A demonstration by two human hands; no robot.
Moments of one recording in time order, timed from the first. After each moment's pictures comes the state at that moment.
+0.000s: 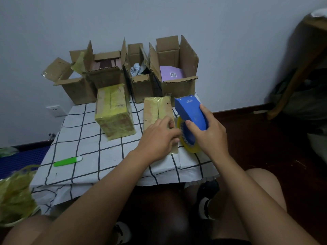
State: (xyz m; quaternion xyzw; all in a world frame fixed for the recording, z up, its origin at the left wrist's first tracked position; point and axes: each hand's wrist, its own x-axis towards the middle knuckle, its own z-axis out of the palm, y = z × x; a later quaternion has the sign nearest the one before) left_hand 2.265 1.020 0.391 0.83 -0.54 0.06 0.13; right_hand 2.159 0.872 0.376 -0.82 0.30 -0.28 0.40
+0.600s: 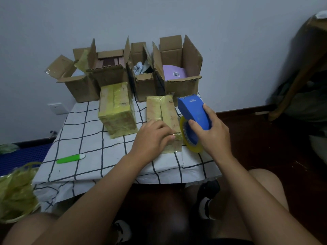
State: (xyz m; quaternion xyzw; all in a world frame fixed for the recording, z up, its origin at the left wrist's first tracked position) left_hand 2.283 1.041 0.370 0.81 -0.52 0.11 0.24; right_hand 2.160 0.873 0.372 -0.82 0.30 -0.28 0.39
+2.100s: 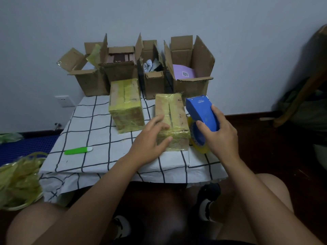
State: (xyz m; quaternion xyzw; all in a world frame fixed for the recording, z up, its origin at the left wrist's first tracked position) left_hand 2.286 1.076 0.361 0.81 -0.45 0.01 0.37; right_hand 2.161 0.877 0.373 -0.83 0.30 -0.28 0.37
